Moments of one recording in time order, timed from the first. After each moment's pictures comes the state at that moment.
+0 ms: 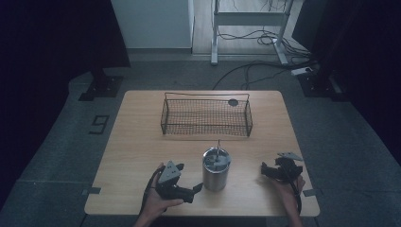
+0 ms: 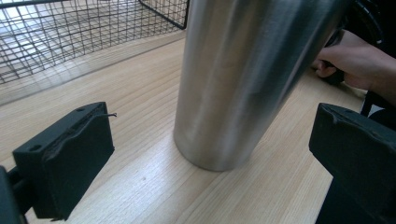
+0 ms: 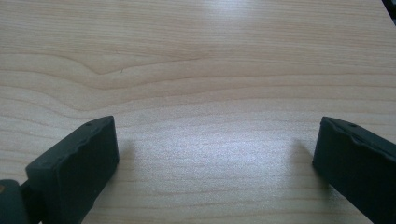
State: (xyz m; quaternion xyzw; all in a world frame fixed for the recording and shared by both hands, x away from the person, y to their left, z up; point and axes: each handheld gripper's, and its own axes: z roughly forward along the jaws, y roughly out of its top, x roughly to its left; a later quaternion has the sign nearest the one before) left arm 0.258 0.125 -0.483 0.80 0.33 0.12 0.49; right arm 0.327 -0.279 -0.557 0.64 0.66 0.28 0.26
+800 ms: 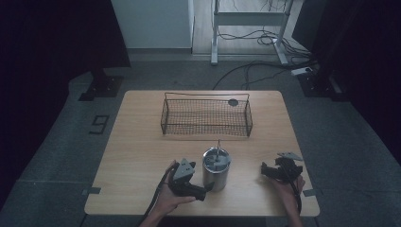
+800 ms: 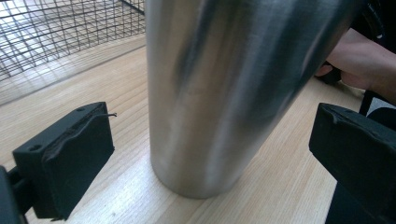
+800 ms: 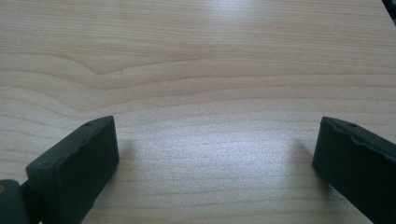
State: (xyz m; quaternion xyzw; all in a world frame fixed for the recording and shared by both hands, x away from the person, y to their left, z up) left arm 0.271 0.089 -0.487 0.81 0.31 0.10 0.48; right arm 0.327 -0.279 -0.556 0.64 0.66 0.28 0.26
